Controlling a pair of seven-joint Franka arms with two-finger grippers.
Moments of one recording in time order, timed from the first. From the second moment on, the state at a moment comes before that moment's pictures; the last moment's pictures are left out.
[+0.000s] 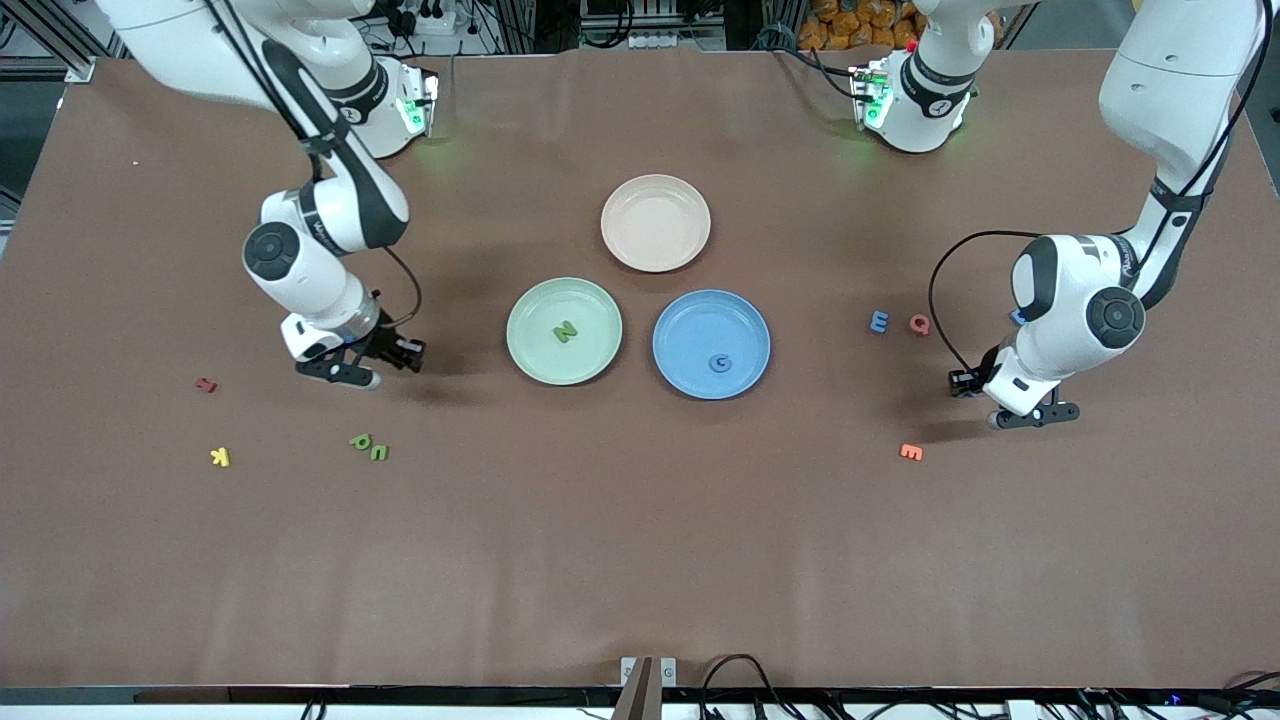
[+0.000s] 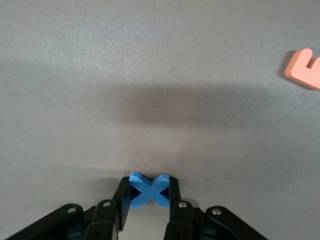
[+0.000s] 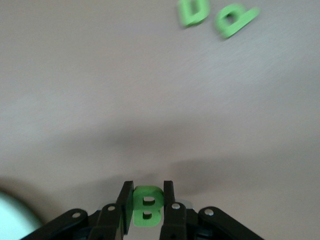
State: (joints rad) left arm 0.18 0.46 -0.17 -2.16 0.08 2.58 -0.15; right arm 0.00 0.28 0.26 -2.37 0.05 2.71 0.44
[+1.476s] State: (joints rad) left arm 0.02 0.38 -0.36 -2.13 0.08 2.46 -0.62; right arm 0.37 0.37 0.26 -2.22 0.18 2.65 0.83
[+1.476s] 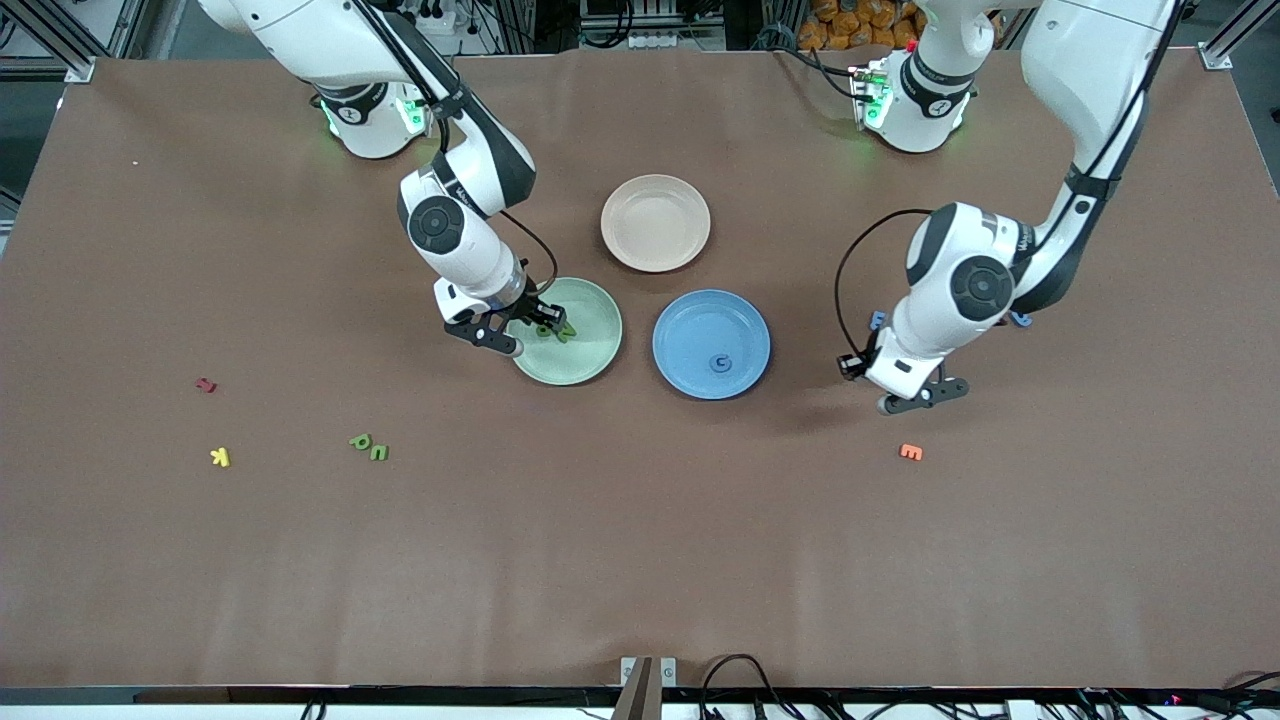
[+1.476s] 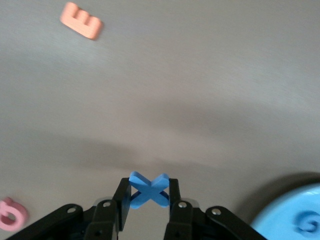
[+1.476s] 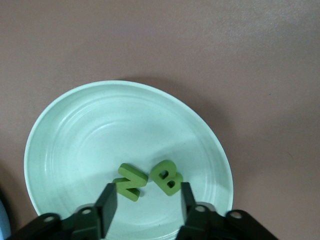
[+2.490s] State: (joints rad) left arm -0.32 0.39 -0.27 -2.05 0.01 2.45 -0.92; right arm 0.09 0.37 0.23 -2.20 0.06 2.62 0.63
